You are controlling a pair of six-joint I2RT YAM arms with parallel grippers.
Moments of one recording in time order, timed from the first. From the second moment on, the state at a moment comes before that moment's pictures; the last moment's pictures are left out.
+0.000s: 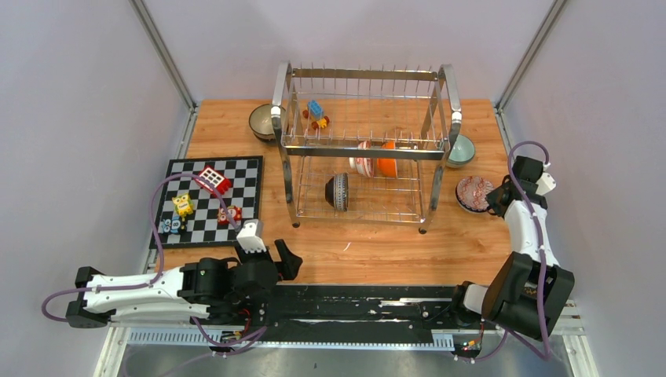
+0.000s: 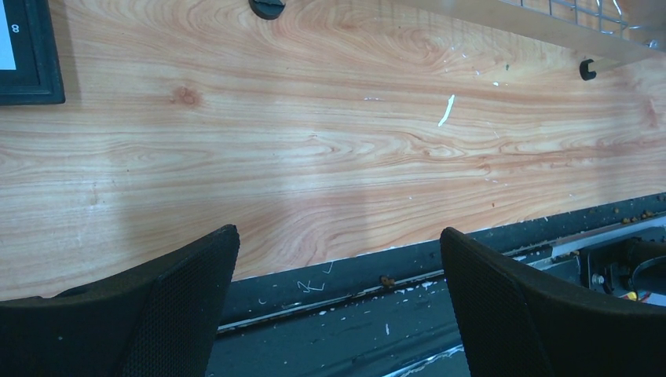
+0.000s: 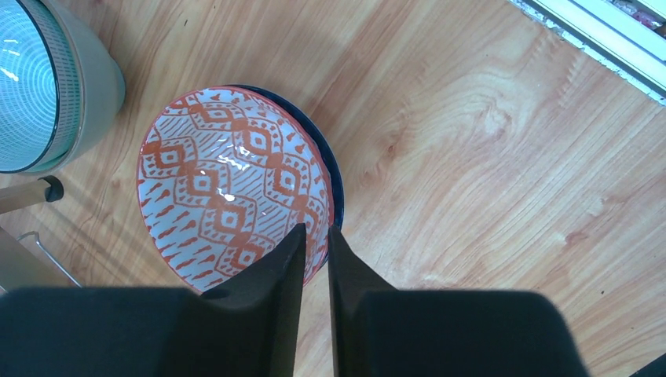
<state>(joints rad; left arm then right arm) -1.43 0.47 0.42 -0.81 -0.77 -1.29 -0.39 1.21 0.80 -0.46 0.13 0.61</state>
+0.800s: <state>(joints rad) -1.43 0.46 0.41 -0.81 -0.77 -1.29 -0.40 1.27 0.79 -0.44 0.10 0.61</state>
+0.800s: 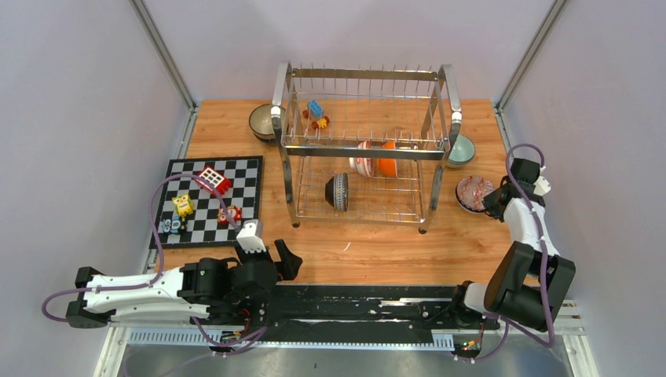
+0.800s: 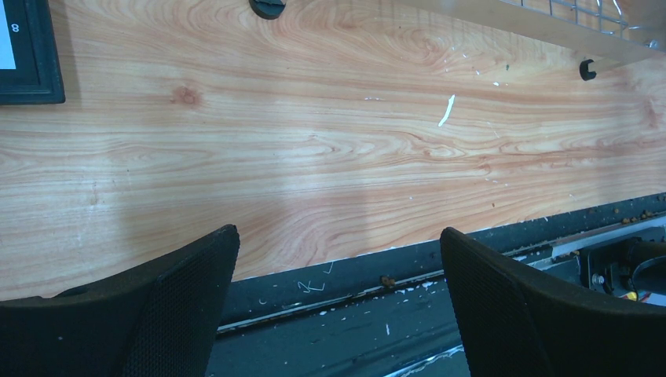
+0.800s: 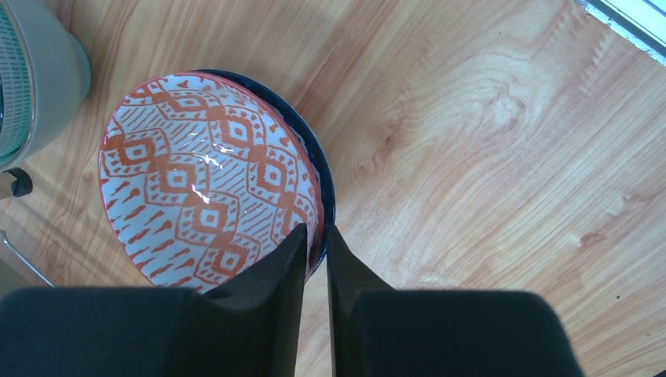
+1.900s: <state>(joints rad) -1.43 0.46 0.53 -0.87 -0.91 -1.13 -0.04 0.45 0.96 -0.83 -0.08 0.55</state>
